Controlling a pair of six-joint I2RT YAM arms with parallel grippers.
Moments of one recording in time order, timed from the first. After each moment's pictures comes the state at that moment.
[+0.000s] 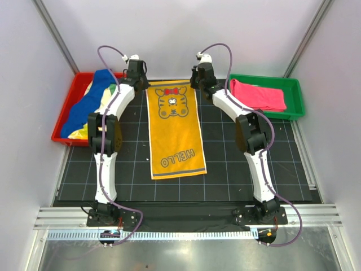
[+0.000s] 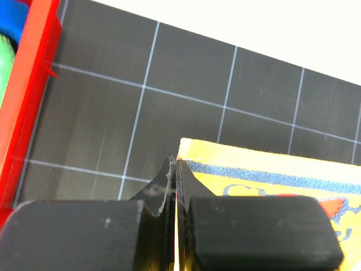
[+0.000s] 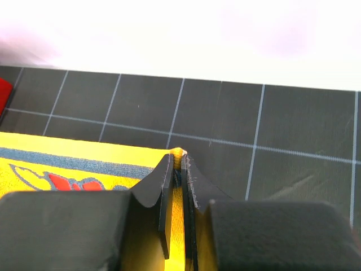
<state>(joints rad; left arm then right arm) -0.20 2.26 2.04 -0.41 -0.19 -0.41 0.41 2.36 2.05 -0.04 0.12 0.28</state>
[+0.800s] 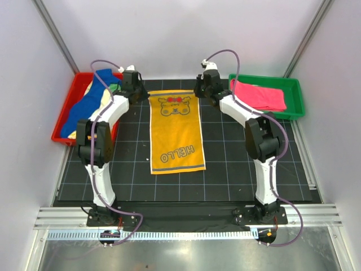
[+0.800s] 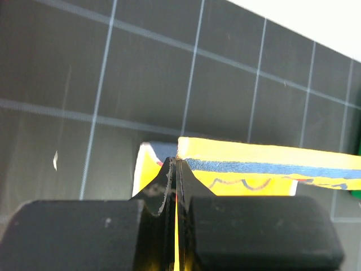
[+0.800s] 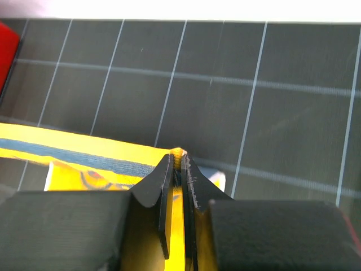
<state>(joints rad) -0.19 2.02 1.64 -0.23 -0.02 -0.52 0.41 2.14 1.74 -0.02 0.06 0.31</state>
